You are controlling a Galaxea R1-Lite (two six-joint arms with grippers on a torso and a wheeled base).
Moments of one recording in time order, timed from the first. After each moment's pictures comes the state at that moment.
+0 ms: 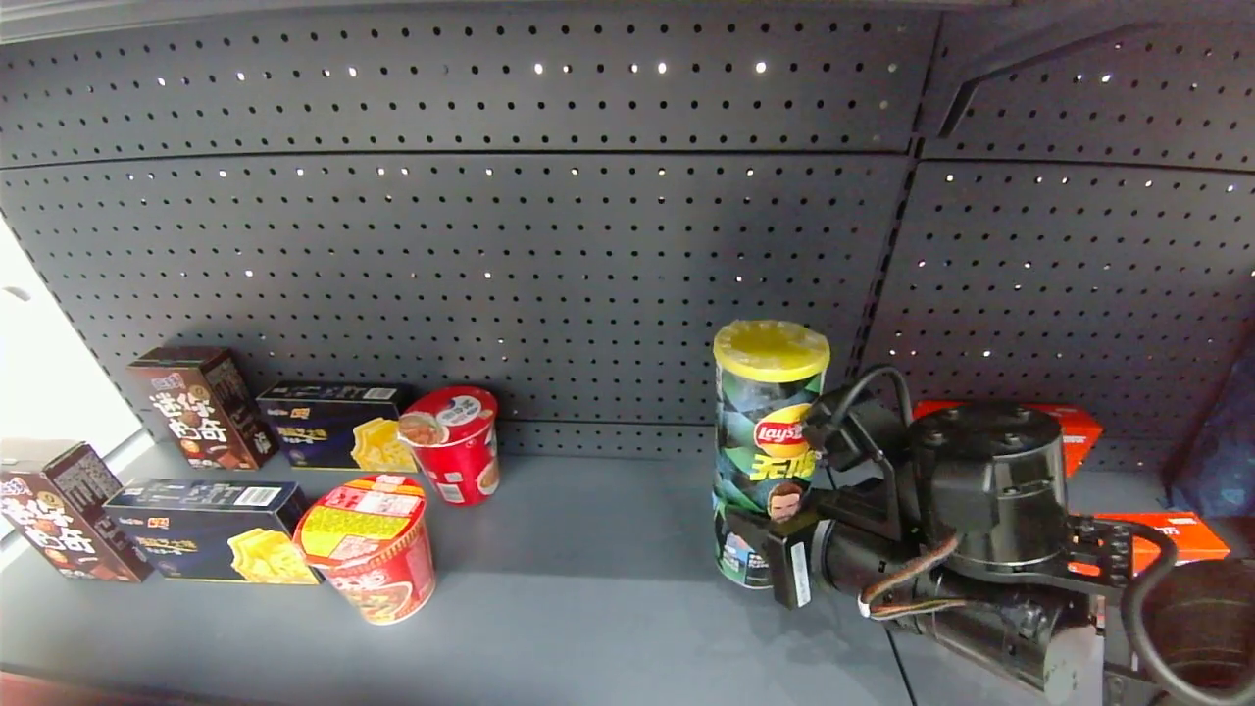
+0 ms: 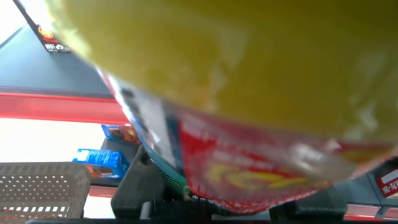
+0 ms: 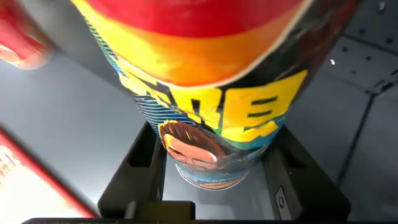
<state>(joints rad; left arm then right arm) -0.21 0.10 -0.11 0.18 0.22 -0.08 0.83 1.68 -0.69 -0.65 -0.26 0.14</state>
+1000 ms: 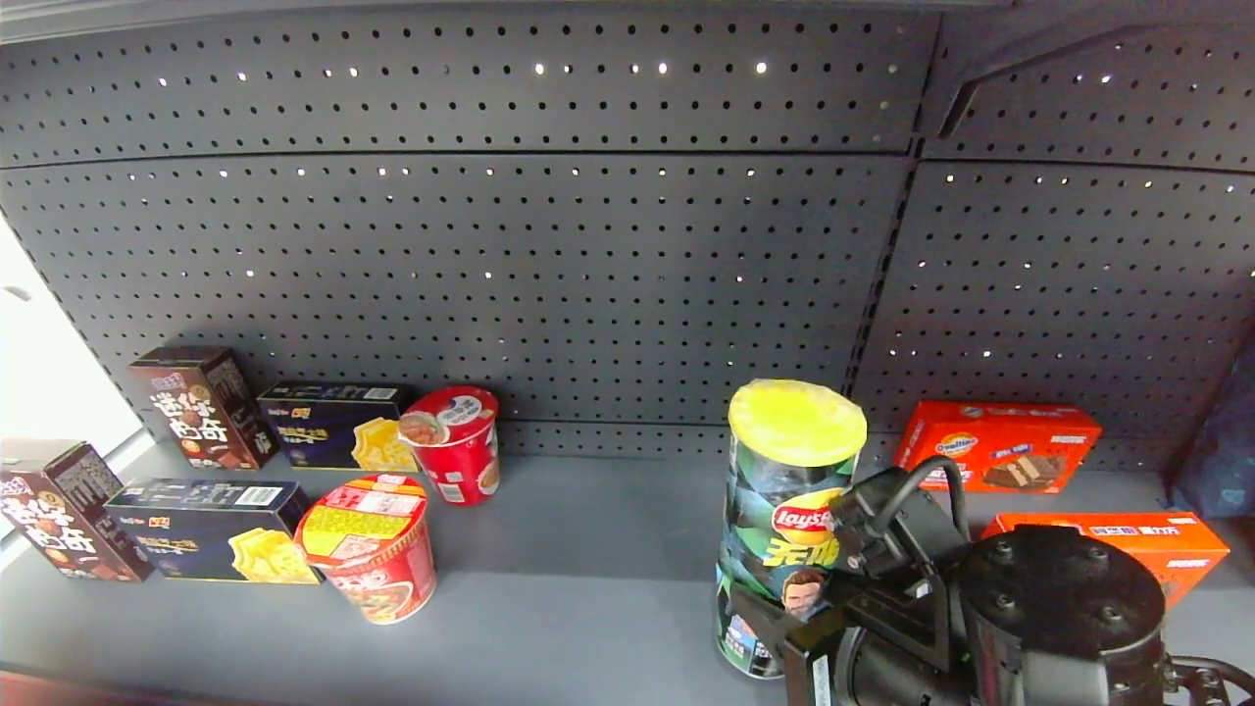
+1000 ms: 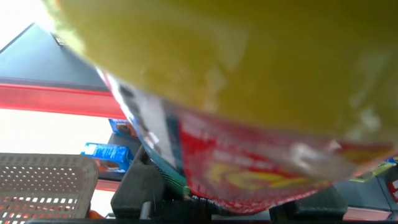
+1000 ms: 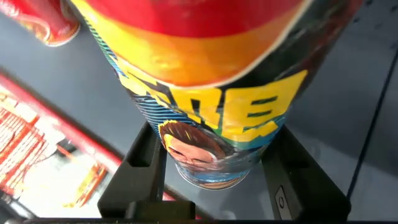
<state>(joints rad) -0.21 0.10 -0.10 0.17 0.26 -0.08 1.02 1.62 -0.51 -0.73 -0.43 0.26</state>
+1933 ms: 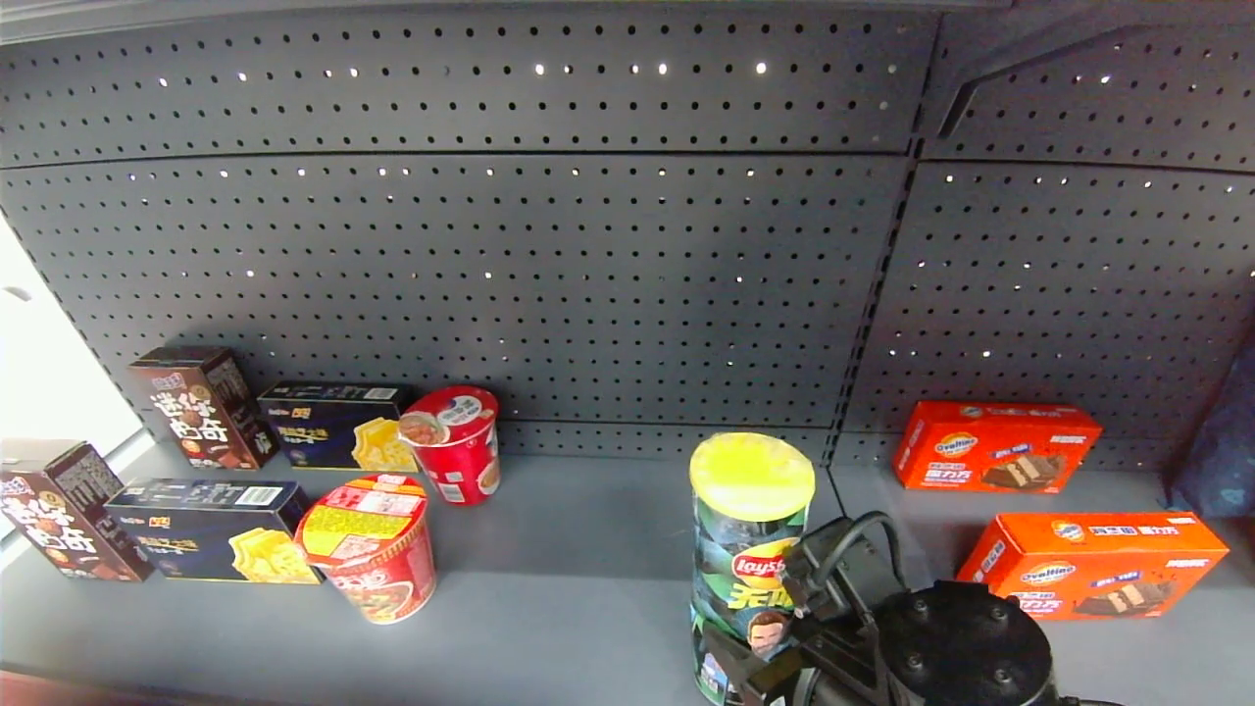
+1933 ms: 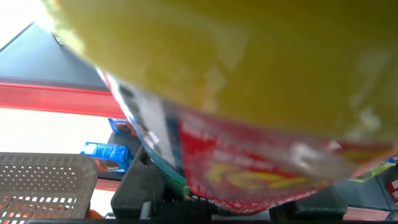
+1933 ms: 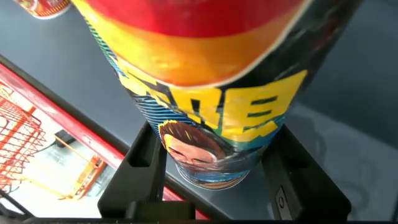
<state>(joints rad) -0.21 0.10 -0.10 0.17 0.26 -0.08 1.05 1.76 -0.46 -0.89 -0.44 0.28</state>
